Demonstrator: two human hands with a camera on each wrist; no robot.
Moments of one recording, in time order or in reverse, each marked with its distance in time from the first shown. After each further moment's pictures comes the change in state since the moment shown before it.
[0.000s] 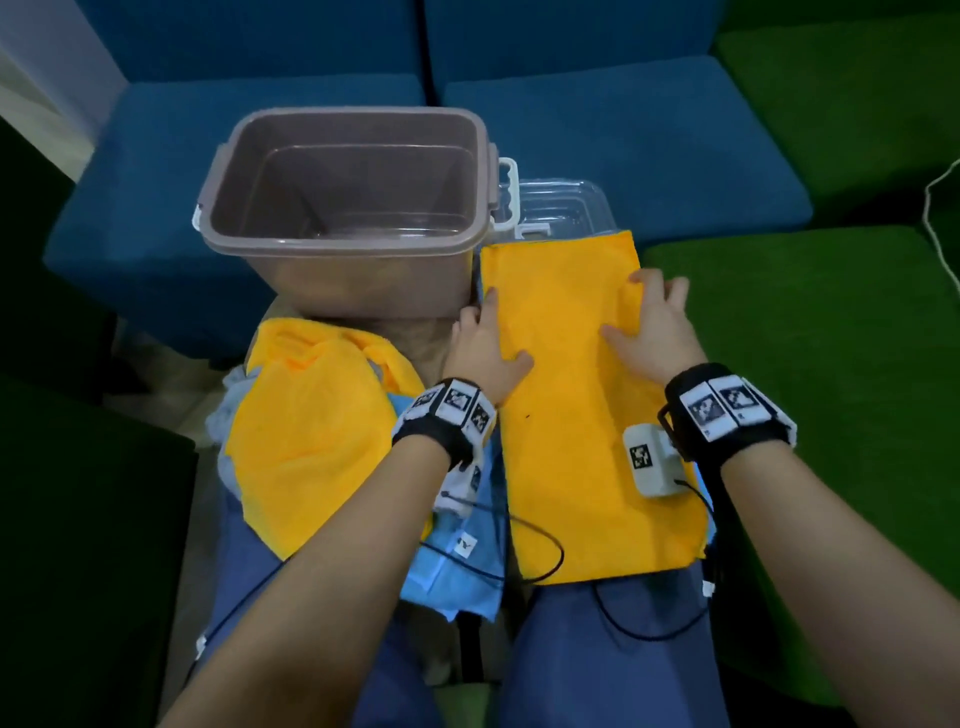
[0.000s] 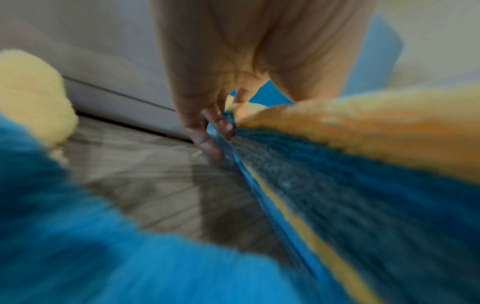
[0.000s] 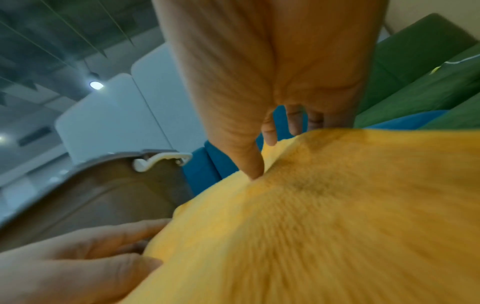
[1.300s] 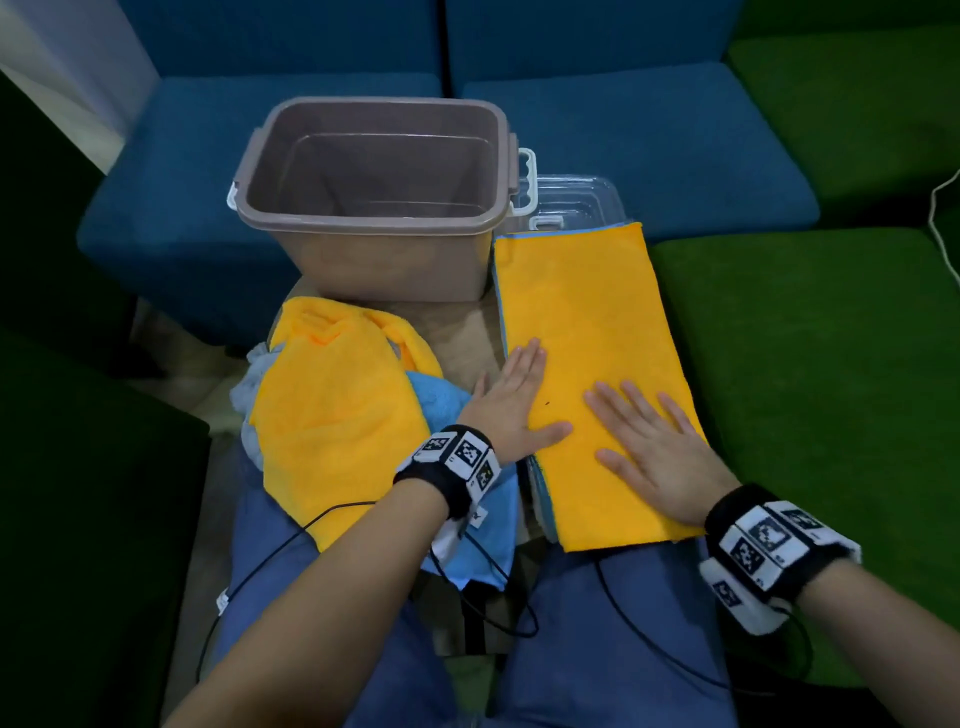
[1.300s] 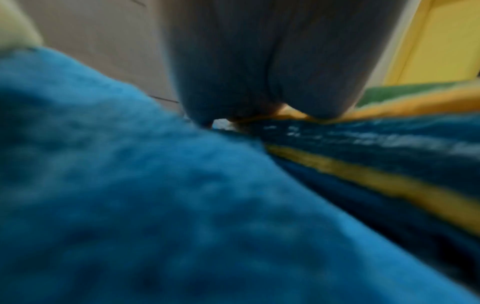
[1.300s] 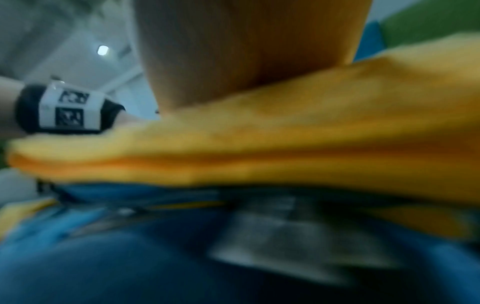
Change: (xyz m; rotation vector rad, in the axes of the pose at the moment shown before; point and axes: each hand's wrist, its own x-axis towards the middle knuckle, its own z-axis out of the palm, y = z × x) left_hand -0.058 -0.033 0.033 0.316 -0.331 0.303; right_hand -0.112 0.073 0.034 -0.531 -0.351 -0.508
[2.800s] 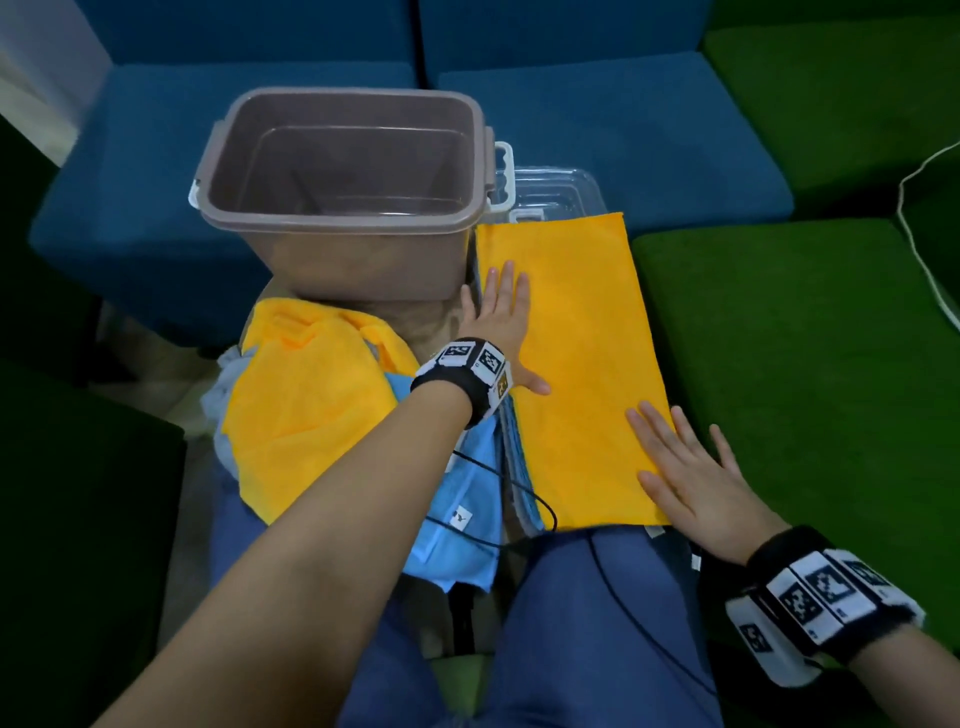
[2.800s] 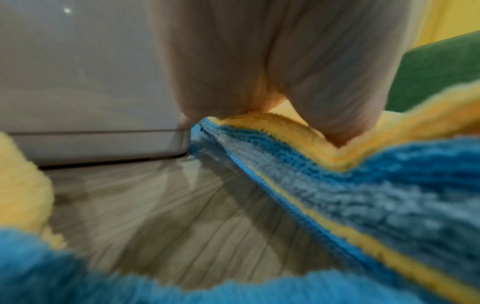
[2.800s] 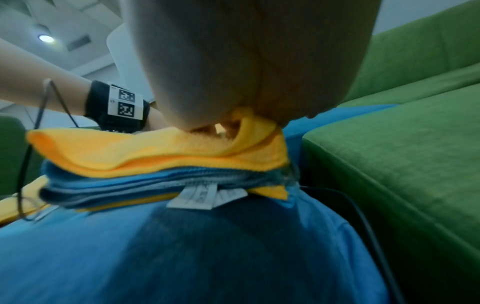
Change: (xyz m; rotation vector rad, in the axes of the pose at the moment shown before) left_hand 0.061 0.013 -0.062 0.365 -0.028 -0.154; right_hand -0.052 0.013 -0.008 0.184 -0.104 0.173
